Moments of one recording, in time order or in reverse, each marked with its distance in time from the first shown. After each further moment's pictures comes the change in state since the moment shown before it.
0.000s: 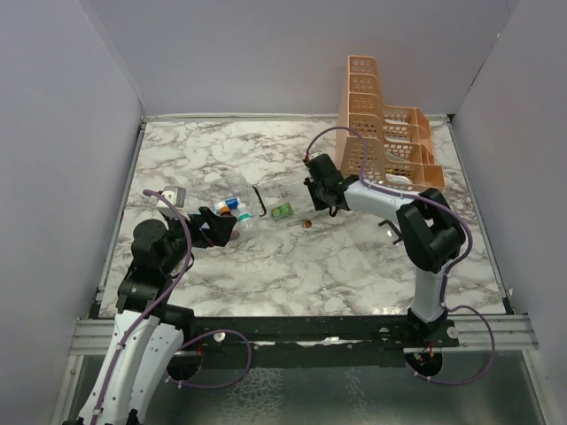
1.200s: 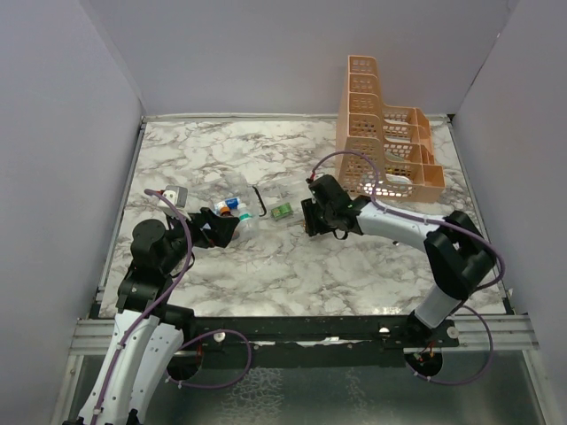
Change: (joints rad) left arm 0.001 0.002 0.000 0.023 0.050 0.000; right arm 0.093 -0.289 -0.256 -0.029 -0.130 0.222
